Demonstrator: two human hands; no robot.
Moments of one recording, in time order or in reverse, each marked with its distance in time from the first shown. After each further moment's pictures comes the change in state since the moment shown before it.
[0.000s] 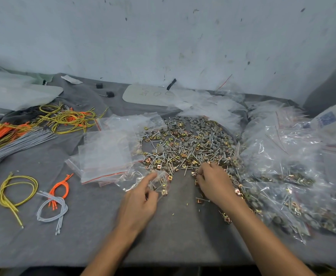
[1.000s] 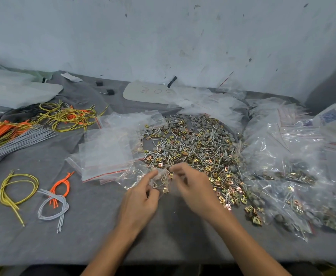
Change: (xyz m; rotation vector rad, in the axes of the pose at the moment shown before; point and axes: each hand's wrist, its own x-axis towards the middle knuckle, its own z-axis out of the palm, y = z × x) left_hand 0.001 0.001 0.000 0.012 0.000 -0.026; right_hand -0.035 -0.061 0.002 0.471 0.059 -0.230
